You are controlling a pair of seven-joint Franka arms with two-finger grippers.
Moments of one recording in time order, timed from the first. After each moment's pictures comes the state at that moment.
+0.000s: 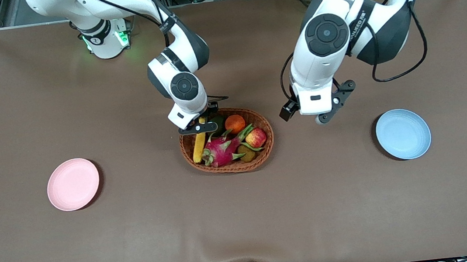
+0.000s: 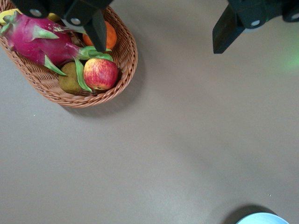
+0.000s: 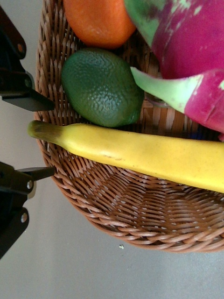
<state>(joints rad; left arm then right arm) -0.29 0.35 -0.34 -1.48 0.09 1.71 -1.39 0.76 0.49 -0.06 -1.82 0.16 2.11 0.59</state>
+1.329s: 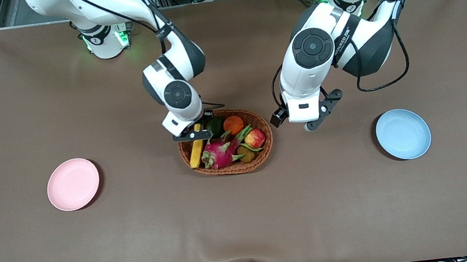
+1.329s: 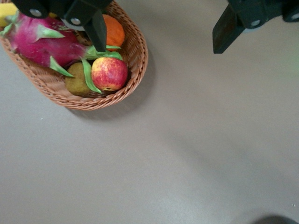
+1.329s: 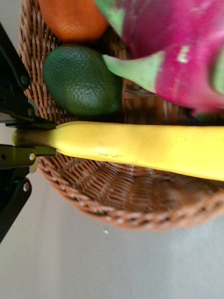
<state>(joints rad) -0.31 0.40 -0.34 -1.48 0.09 1.79 -1.42 0.70 0.49 -0.07 -1.77 0.16 2.08 0.59</state>
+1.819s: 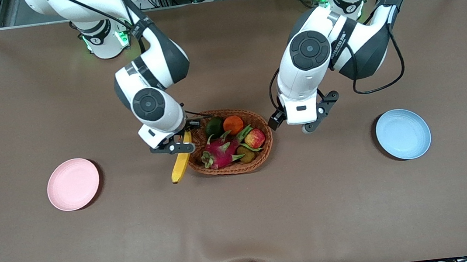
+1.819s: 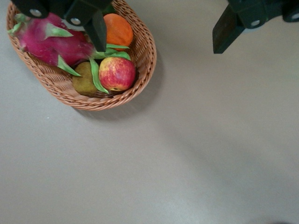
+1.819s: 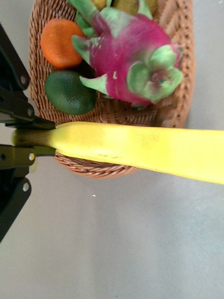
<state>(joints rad) -0.33 0.42 -0.34 -1.48 0.09 1.83 -1.47 0.61 0.47 -0.07 -1.59 0.16 1.89 0.58</state>
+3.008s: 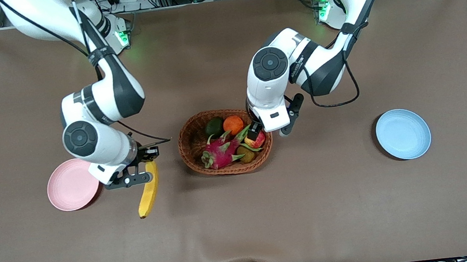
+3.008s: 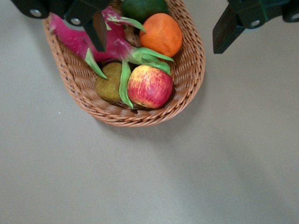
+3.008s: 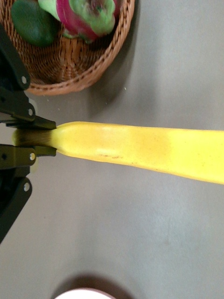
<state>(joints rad) -0.42 0.54 -0.34 -1.47 0.14 2.00 -1.89 0.39 0.48 -0.08 -1.58 0.11 1.95 0.18</state>
